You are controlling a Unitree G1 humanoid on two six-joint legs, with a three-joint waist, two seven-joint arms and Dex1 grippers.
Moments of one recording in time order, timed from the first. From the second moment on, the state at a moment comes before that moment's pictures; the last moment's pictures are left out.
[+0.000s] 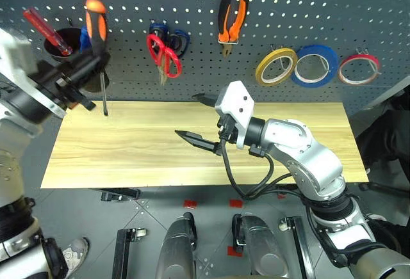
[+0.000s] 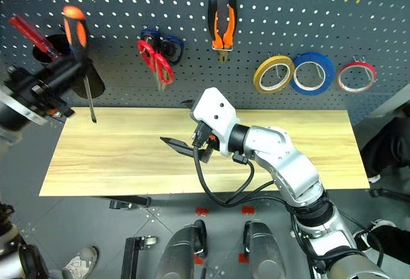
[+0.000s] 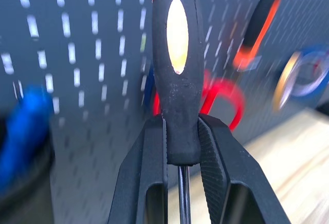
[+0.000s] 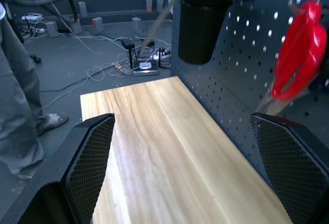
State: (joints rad) left arm -0.52 0.82 0.58 -0.25 -0.80 0.71 -0.66; right arm -0.67 -0.25 0.32 -0.42 0.30 0.64 0.61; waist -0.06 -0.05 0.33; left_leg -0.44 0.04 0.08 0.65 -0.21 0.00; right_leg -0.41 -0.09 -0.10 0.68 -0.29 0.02
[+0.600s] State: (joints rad) left arm -0.79 0.73 0.35 0.23 -0.29 0.07 -0.44; right arm -0.87 -0.10 0.29 -0.28 0.27 0.73 0.47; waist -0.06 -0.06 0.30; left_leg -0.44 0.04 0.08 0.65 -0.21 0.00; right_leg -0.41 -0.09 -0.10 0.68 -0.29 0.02
